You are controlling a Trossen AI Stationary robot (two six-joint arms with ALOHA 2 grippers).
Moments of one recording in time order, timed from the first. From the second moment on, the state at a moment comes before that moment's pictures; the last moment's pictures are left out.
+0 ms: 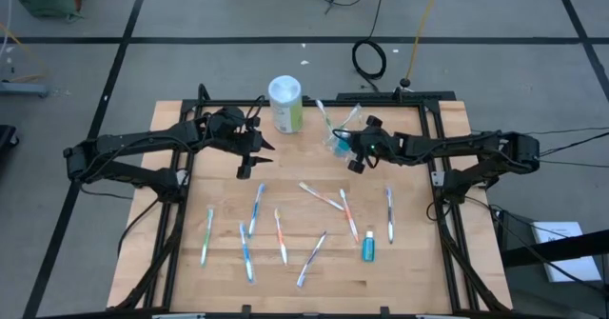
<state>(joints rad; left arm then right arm) 0.39 1.15 0.79 -0.28 0.33 0.46 -0.29 1.36 0.67 0.01 0.34 -0.19</state>
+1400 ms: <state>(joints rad) 0.39 1.15 0.79 -0.29 0.34 0.46 -0.29 1.45 0.67 0.15 0.29 -0.20</state>
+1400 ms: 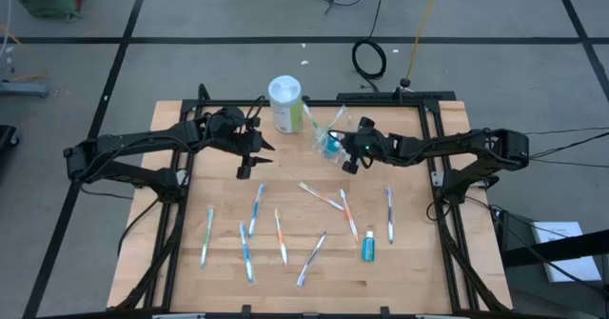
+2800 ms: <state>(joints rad) 0.27 1.14 0.79 -0.42 0.28 0.31 0.07 1.54 1.03 -0.58 0.24 0.23</state>
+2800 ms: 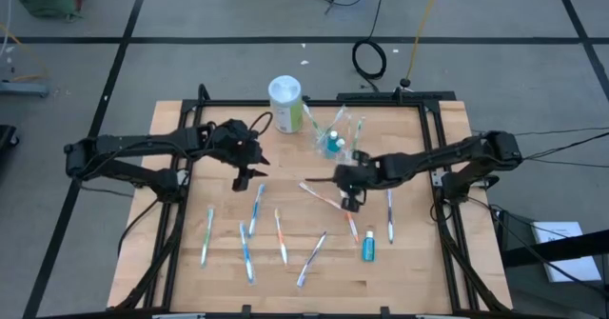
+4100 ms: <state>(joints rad) 0.15 1.14 0.79 -0.39 0.20 0.29 0.15 1.51 0.65 -0.81 0.08 1.33</state>
